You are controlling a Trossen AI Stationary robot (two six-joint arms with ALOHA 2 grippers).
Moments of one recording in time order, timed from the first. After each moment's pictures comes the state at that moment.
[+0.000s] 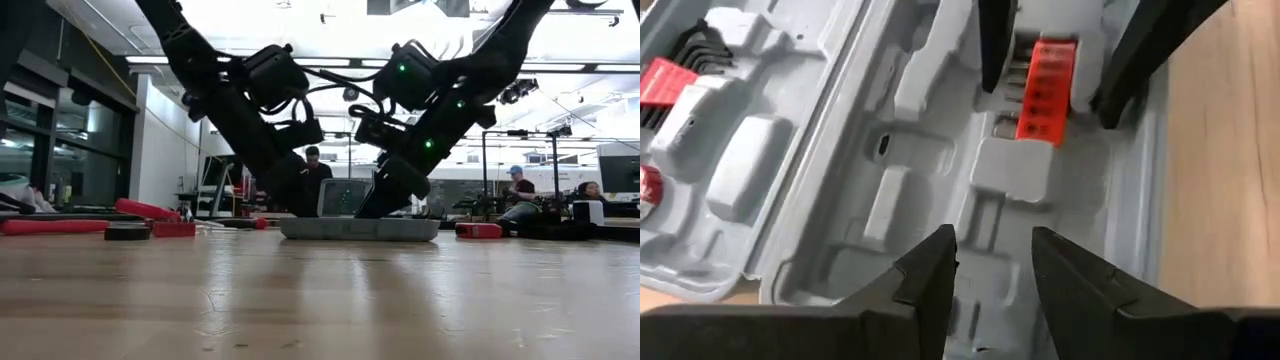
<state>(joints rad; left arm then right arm) 0.16 1.85 0.92 0.10 -0.14 0.05 -0.14 1.79 0.82 0.15 0.08 -0.13</state>
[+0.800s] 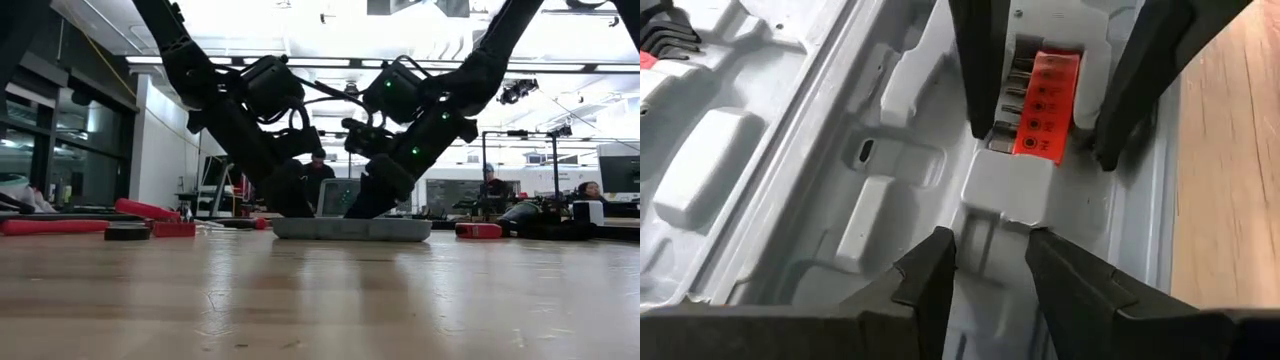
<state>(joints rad) 0.17 1.89 0.90 0.16 -0.06 0.04 -0.20 1.92 0.86 0.17 -0.09 -0.09</state>
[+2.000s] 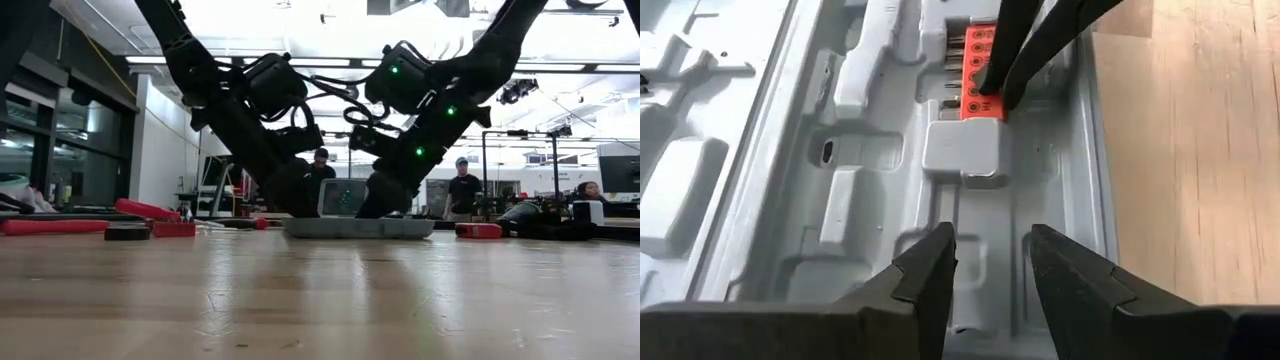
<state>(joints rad) 0.16 1.89 0.90 0.13 -0.10 0.02 -0.12 1.85 0.85 0.10 0.36 -0.07</state>
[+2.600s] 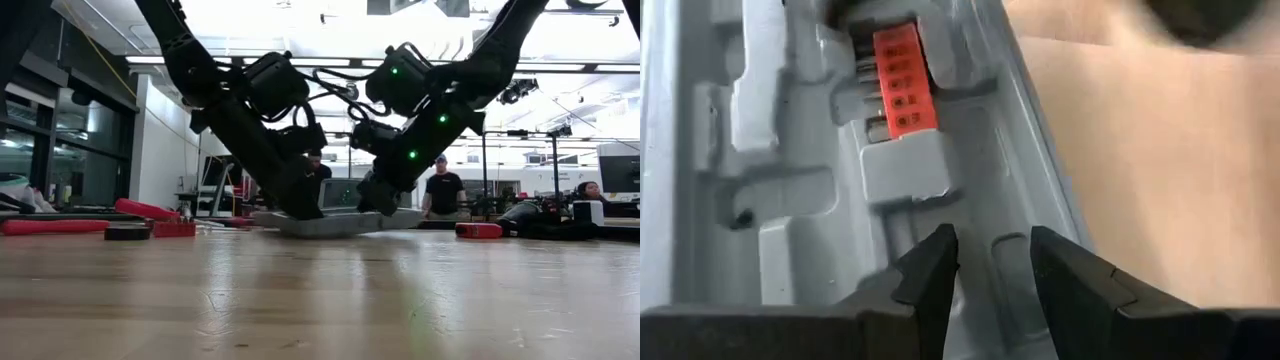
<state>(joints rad) 0.14 1.93 0.90 0.16 -0.05 0.00 -0.12 1.85 0.85 0.21 0.59 -0.10</state>
